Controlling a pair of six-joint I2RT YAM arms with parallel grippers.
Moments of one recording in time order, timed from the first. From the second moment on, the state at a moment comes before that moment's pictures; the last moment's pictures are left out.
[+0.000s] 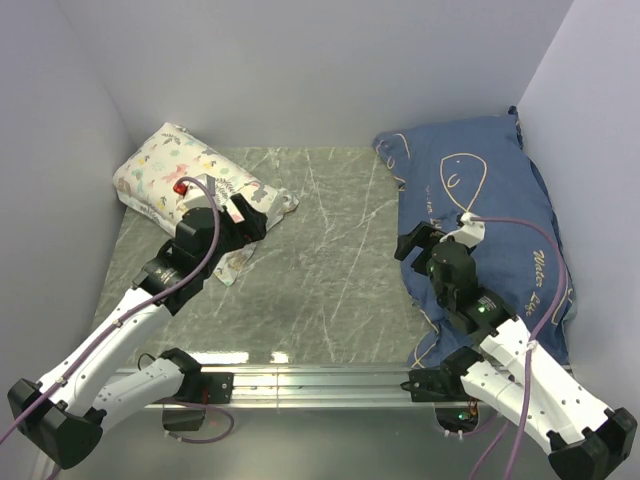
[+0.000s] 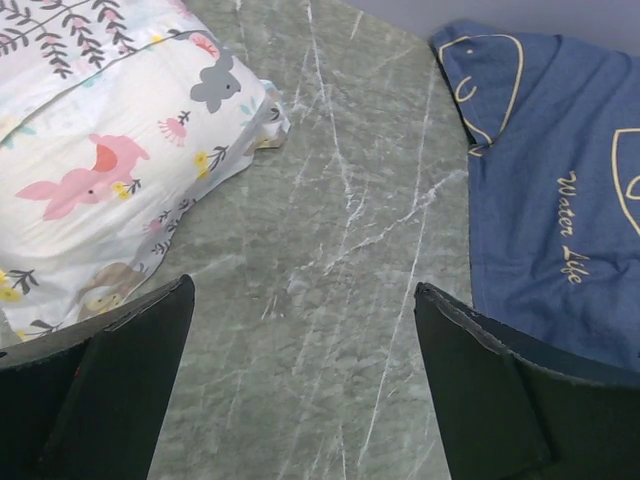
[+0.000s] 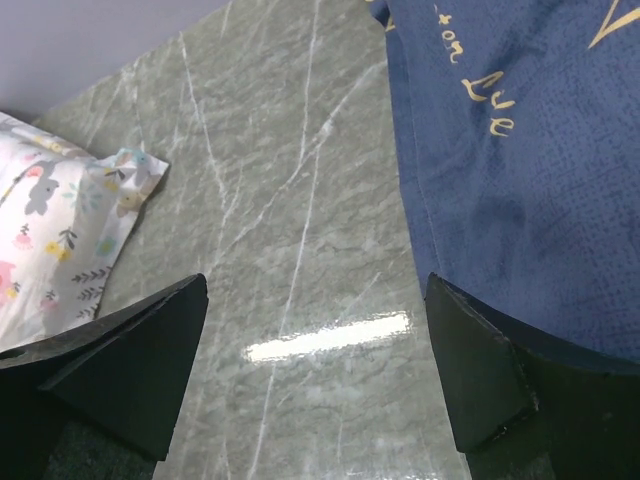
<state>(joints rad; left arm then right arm) -0.56 0.91 0.90 -0.35 -0.34 -0.67 0.55 0.69 0.62 -0.32 0.52 0.67</state>
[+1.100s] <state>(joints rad) -0.64 1.51 1.03 0.10 0.00 -0.70 0.28 1.70 1.34 -0.71 0.99 0.55</state>
